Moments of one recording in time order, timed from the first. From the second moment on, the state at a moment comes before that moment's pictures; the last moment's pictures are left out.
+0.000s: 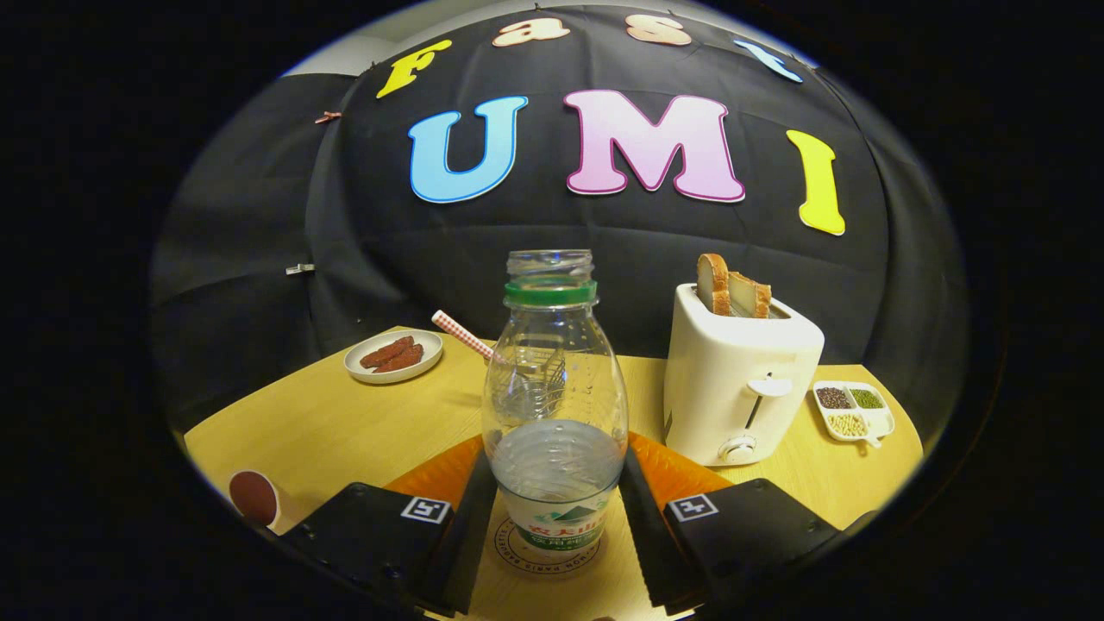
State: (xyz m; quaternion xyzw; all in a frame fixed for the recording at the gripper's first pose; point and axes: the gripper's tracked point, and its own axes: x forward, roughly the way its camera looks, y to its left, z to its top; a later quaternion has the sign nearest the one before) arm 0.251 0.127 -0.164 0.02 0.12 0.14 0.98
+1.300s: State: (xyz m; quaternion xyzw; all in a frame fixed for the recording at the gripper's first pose) arm 0.122 0.043 -0.019 -0.04 0.03 0.10 0.99
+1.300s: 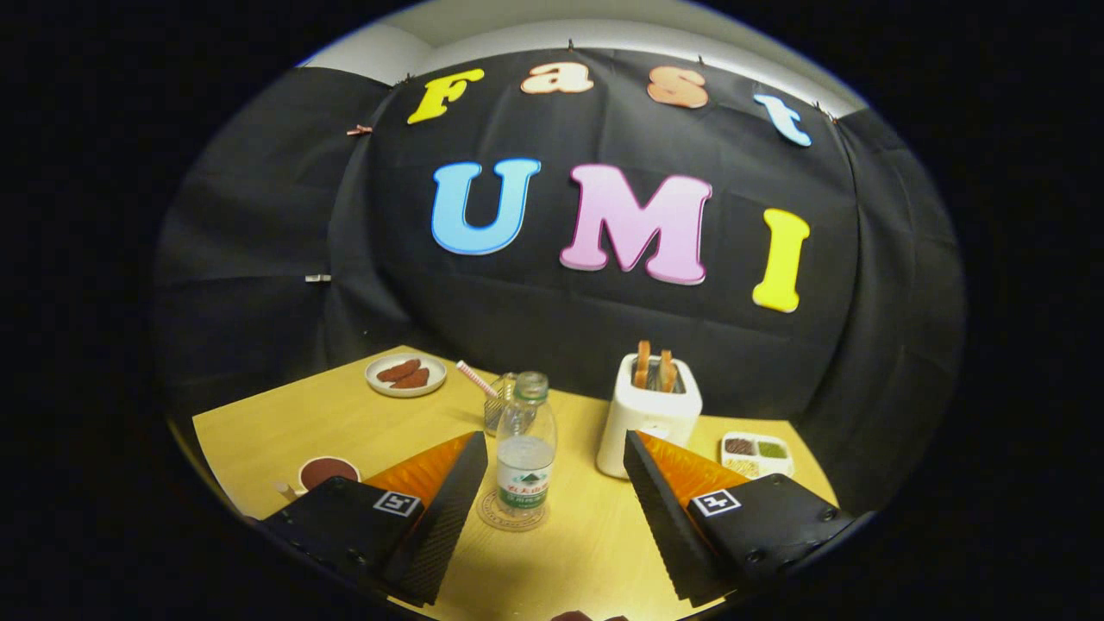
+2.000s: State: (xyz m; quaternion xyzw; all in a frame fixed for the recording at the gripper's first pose) arm -0.026 -0.070 0.077 -0.04 0.00 -0.05 1.00
